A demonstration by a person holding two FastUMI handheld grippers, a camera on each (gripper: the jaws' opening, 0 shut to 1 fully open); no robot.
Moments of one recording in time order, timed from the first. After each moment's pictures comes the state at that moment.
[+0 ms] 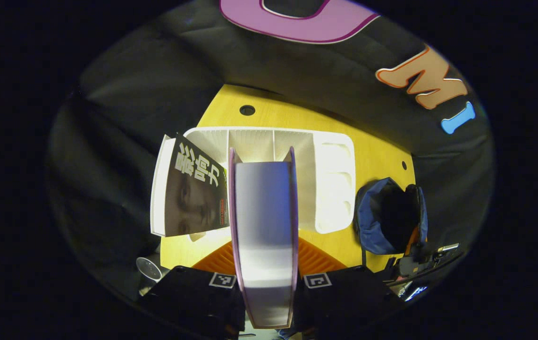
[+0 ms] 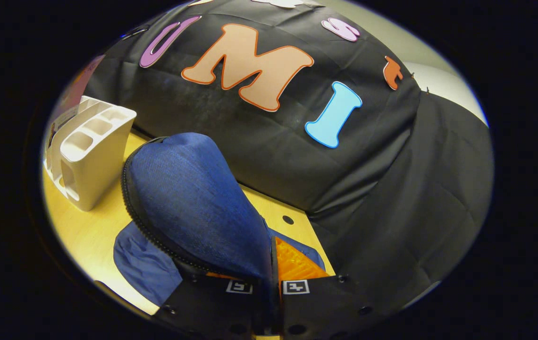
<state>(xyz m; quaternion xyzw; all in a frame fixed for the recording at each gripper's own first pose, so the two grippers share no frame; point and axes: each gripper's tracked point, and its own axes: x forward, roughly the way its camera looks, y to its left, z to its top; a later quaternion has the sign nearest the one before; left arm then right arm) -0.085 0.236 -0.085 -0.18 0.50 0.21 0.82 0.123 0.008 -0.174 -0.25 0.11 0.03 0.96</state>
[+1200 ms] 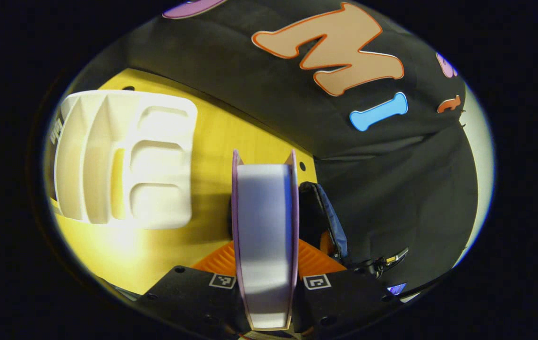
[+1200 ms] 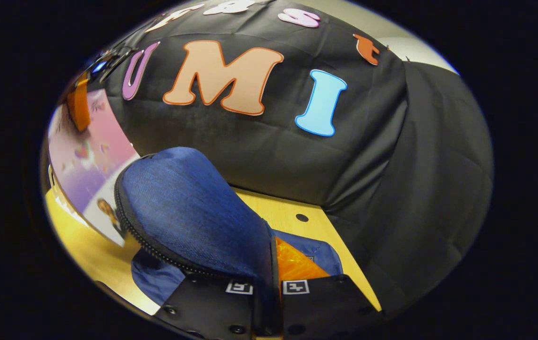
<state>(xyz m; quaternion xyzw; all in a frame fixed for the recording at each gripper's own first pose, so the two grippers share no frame) 0.043 -0.021 -0.149 -0.36 0.40 -0.04 0.84 0.132 -0.019 -0.168 -0.12 0.13 0.07 0.98</state>
